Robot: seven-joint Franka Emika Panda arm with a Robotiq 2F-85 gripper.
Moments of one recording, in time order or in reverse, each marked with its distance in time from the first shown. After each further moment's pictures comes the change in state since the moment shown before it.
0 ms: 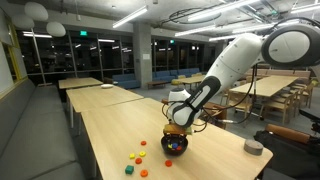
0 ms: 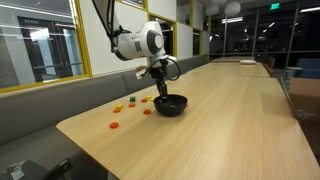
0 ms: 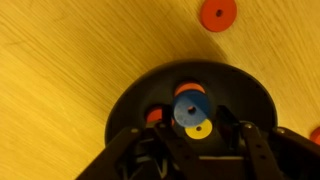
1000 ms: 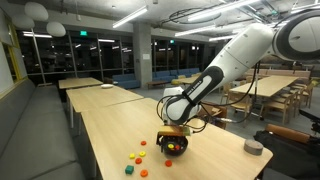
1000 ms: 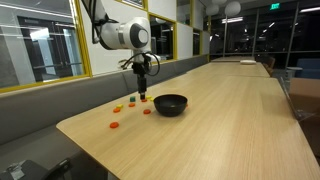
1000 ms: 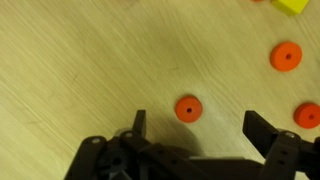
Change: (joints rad) arm -0.002 -0.087 0.134 -0.034 0.161 -0.171 -0.068
